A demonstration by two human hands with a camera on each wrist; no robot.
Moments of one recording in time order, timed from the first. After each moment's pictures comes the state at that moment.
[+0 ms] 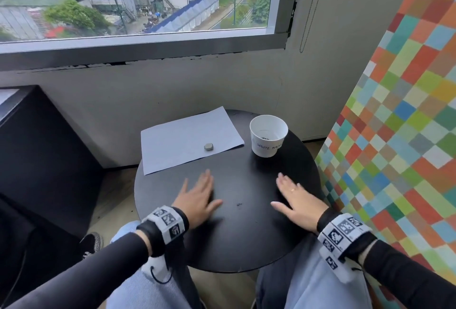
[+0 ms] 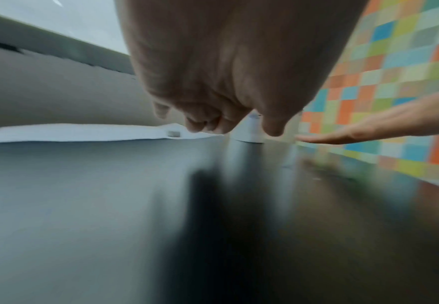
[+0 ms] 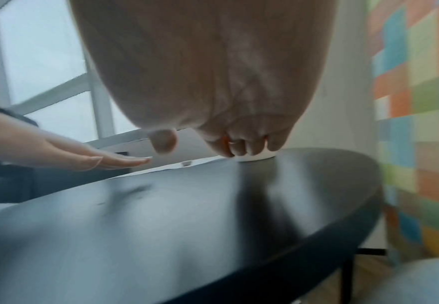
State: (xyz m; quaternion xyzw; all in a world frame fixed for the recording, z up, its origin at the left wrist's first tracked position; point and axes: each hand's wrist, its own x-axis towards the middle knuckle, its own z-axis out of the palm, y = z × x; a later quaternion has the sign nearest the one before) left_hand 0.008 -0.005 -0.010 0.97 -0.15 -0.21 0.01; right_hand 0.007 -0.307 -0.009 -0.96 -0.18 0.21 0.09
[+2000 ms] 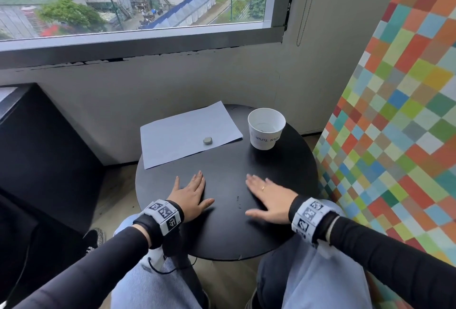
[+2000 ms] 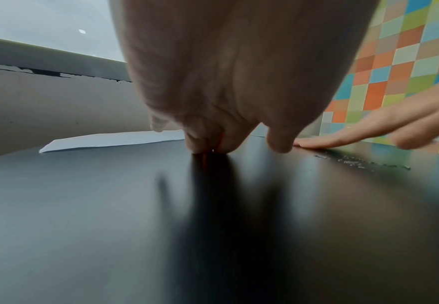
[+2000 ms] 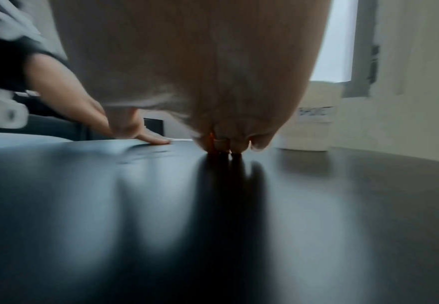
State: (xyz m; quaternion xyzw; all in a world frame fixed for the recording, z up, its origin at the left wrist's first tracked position) left_hand 0.004 0.008 -0.014 0.96 -0.13 -0.26 -0.04; right_hand 0.007 -0.261 -0.017 -0.93 -0.30 0.20 0.01
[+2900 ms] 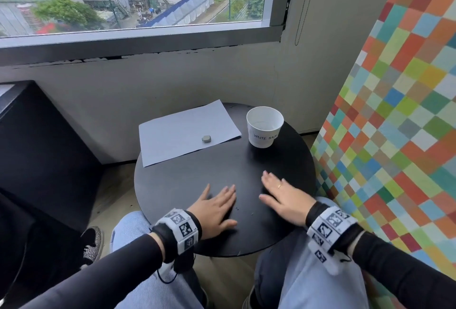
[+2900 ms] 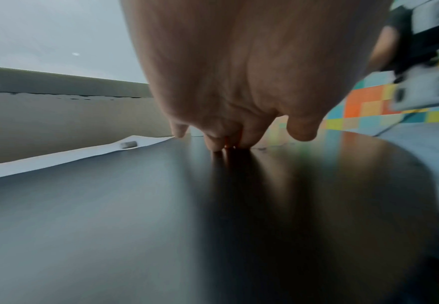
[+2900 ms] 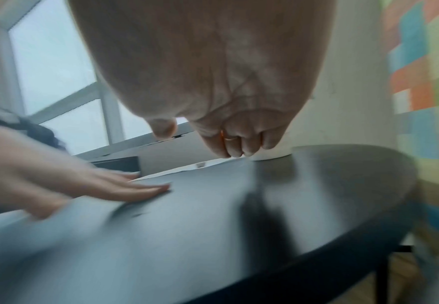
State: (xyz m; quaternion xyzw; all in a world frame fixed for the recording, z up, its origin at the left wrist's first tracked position) left_hand -0.028 -0.034 -0.016 0.92 -0.31 -0.24 -0.05; right_hand -0.017 -0.281 -0.001 -0.95 -0.21 0.21 0.13
